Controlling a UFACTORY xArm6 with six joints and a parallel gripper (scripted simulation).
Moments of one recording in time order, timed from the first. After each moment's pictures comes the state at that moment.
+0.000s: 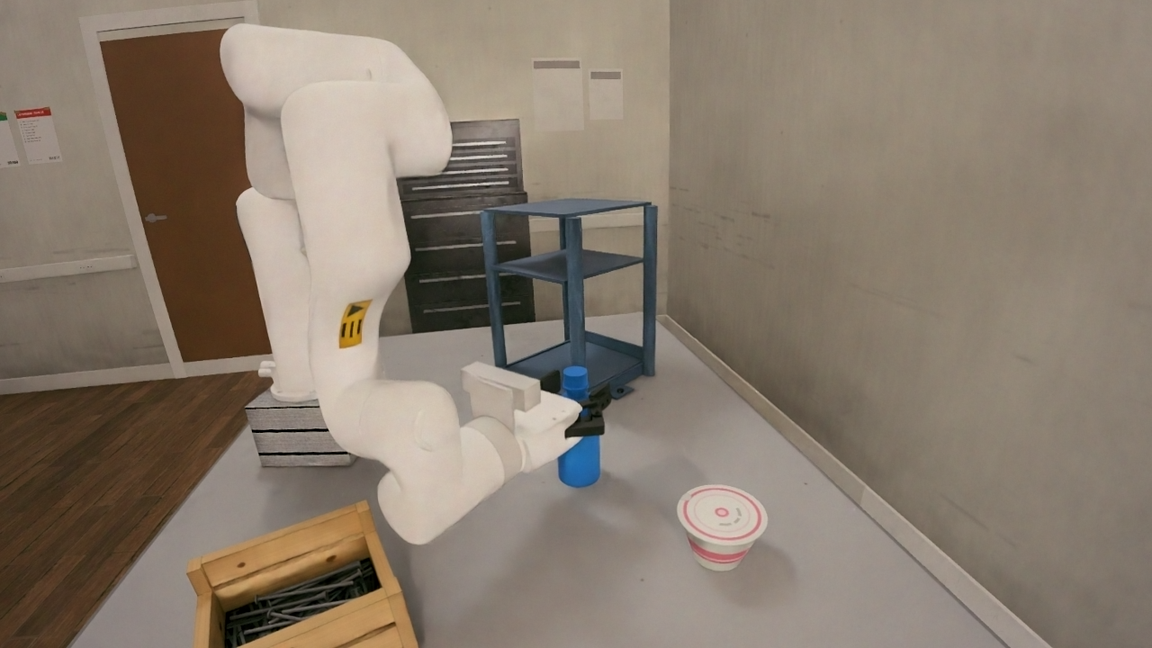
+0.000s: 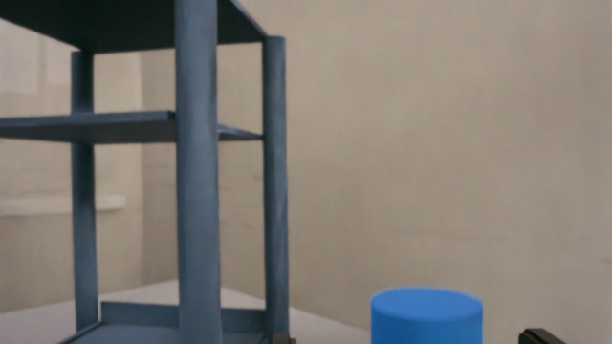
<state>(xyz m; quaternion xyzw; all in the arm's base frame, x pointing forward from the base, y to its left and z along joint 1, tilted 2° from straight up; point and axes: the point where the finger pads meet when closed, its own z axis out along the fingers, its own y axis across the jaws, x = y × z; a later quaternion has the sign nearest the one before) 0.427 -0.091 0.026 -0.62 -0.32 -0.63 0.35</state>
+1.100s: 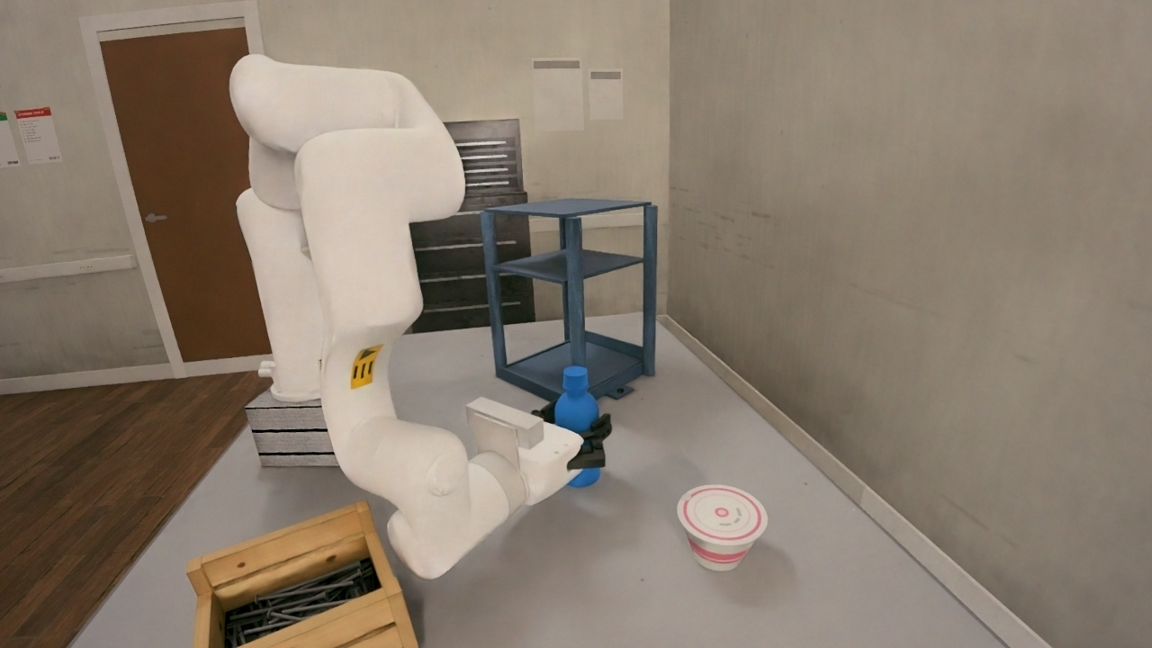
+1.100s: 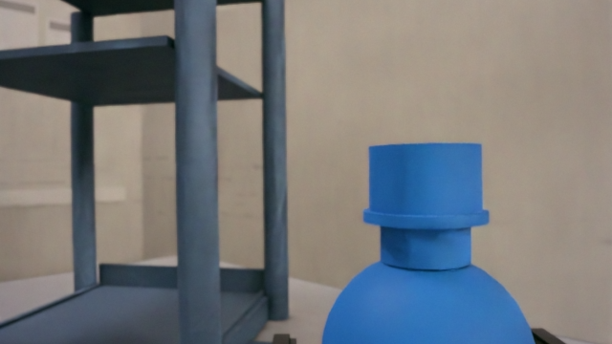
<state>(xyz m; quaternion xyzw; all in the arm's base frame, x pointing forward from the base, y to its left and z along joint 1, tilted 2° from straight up) 0.428 -0.090 -0.018 -0.62 -0.32 -0.63 0.35</state>
